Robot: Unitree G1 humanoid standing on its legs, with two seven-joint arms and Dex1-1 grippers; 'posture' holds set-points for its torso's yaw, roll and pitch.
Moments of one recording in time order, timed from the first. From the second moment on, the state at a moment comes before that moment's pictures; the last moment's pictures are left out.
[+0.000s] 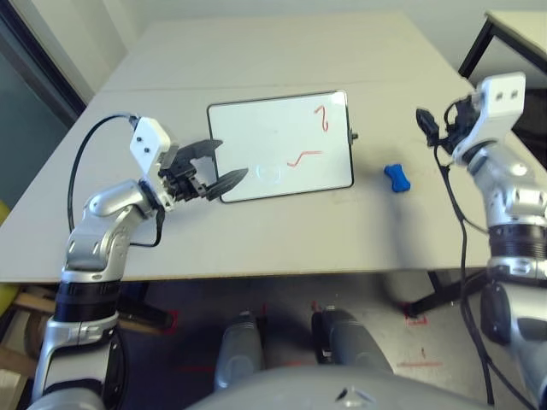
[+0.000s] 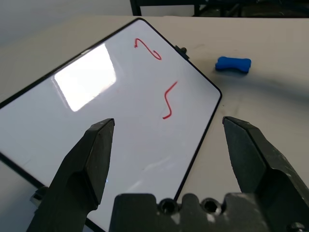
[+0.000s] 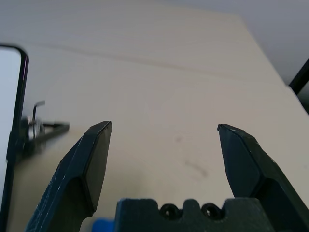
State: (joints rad) left arm -0.27 0.64 0.10 -0.15 -0.45 0.32 -0.90; right arm -0.61 -0.54 -0.20 0.17 0.27 0.62 0.36
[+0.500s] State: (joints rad) left arm -0.26 0.63 0.04 -0.15 -0.42 0.29 -0.92; right arm -0.72 -0.61 -0.01 -0.07 0.31 1.37 0.36
